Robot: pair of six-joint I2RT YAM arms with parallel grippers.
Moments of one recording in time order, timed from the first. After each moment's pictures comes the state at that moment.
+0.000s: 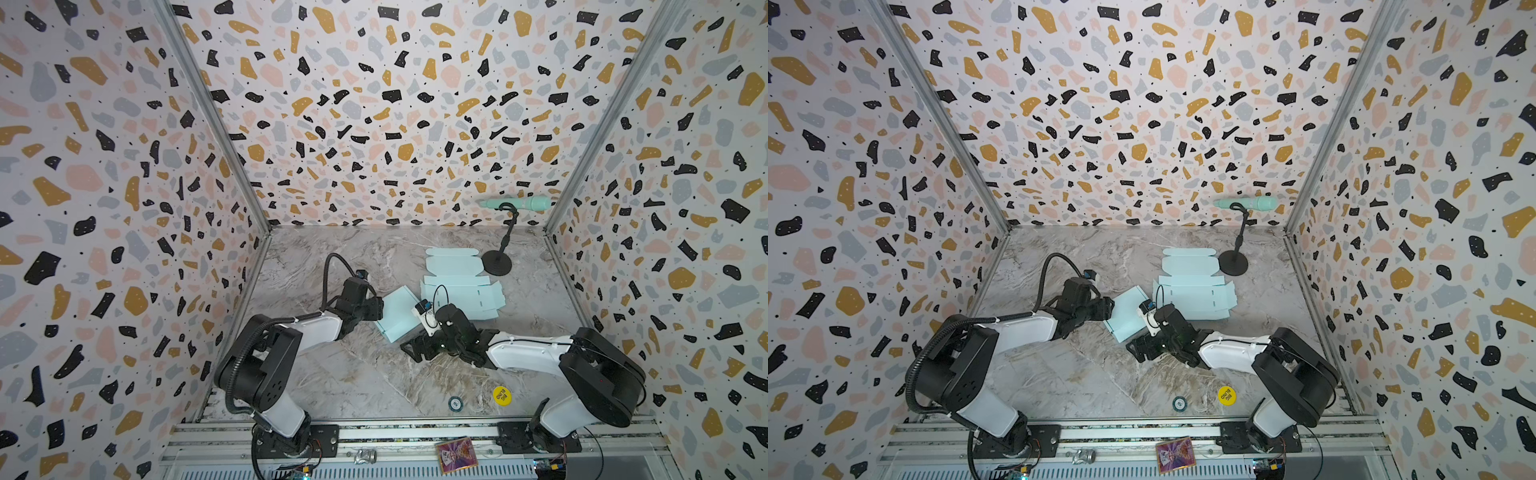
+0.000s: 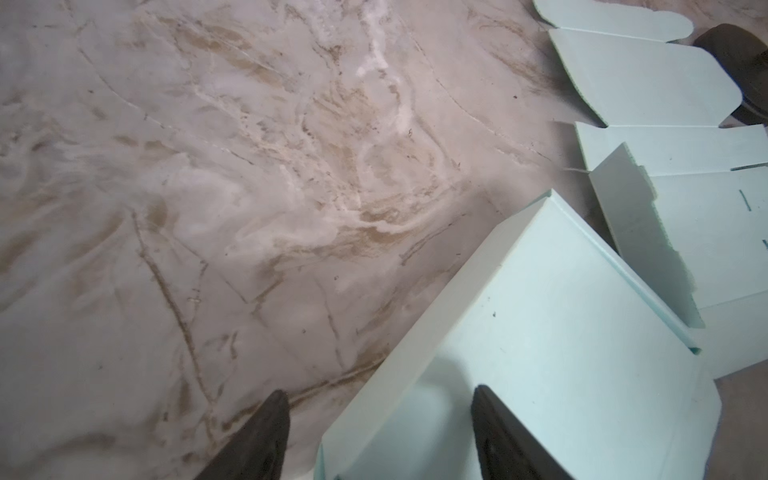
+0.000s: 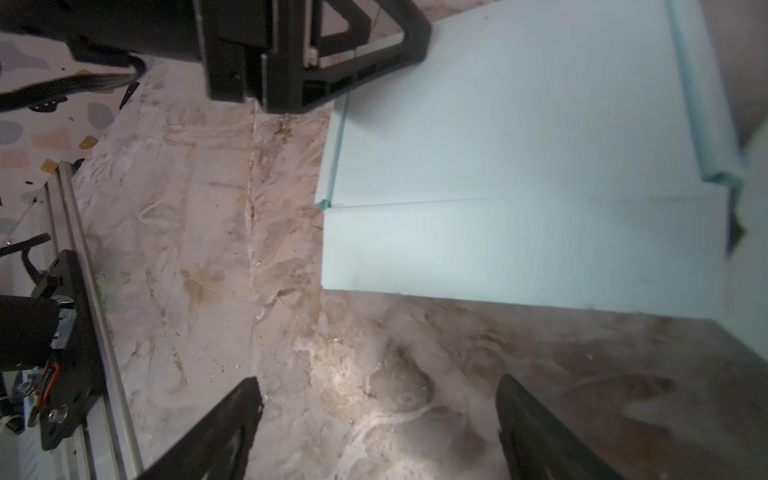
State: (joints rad) left arm -0.45 1.62 0.72 0.12 0.02 -0.34; right arm 0.87 1.54 0.67 0.18 -0.24 0.32
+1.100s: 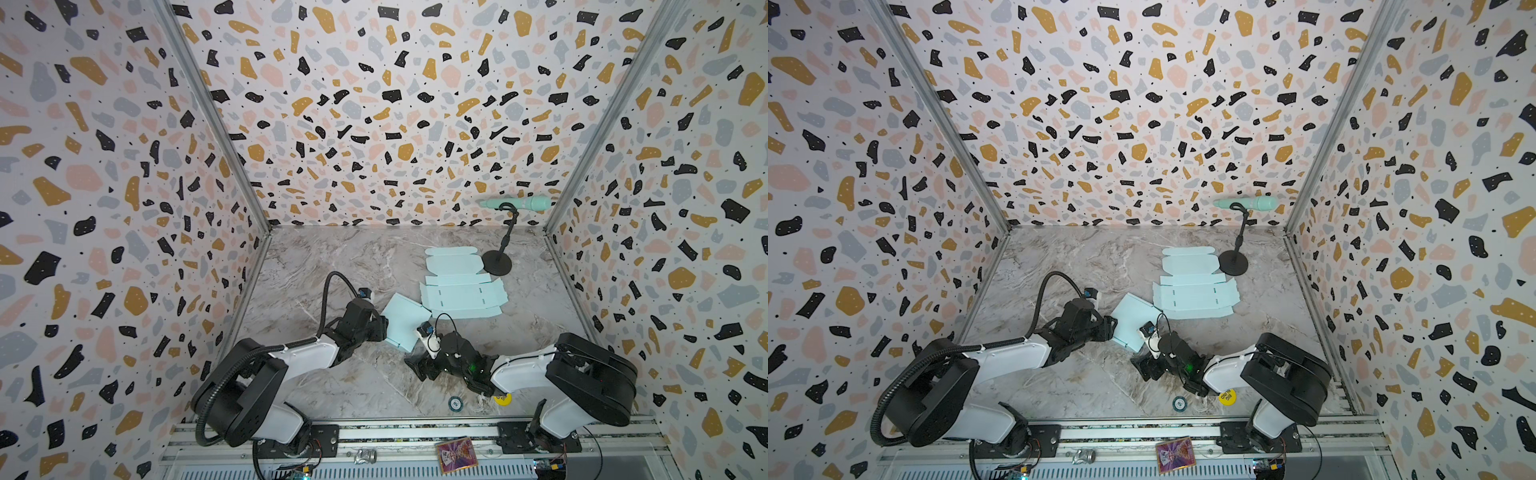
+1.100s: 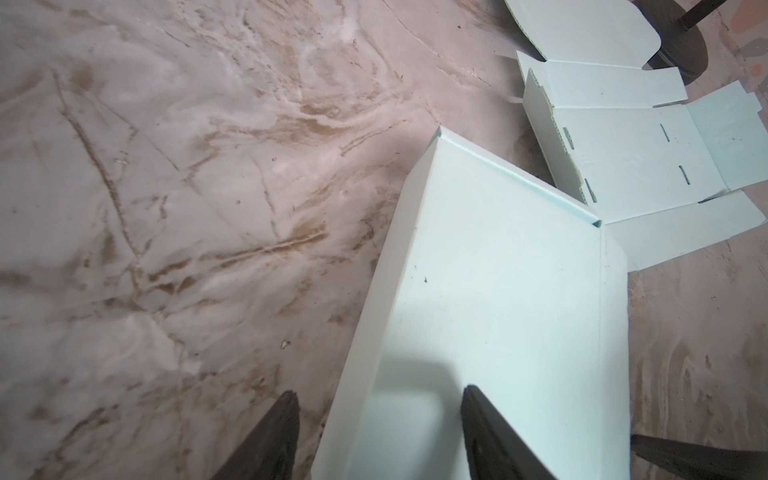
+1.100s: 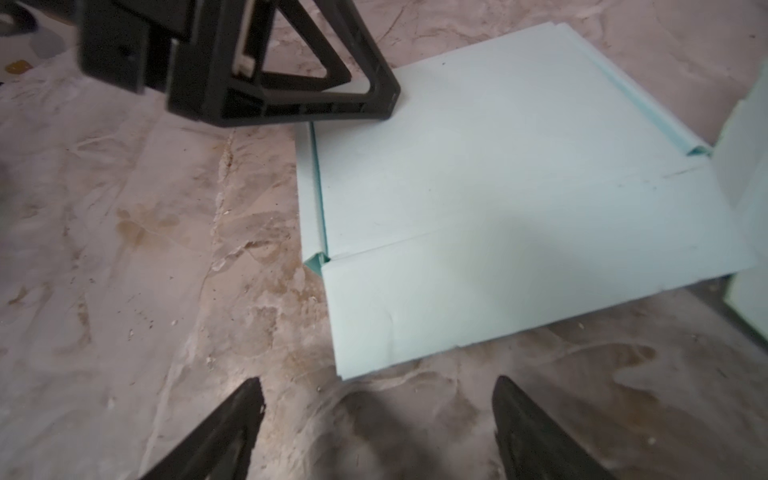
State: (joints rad) left arm -0.58 1.44 0.54 0.14 -0.02 -0.46; right arm 0.99 1.58 0.43 0.57 0.04 0.20
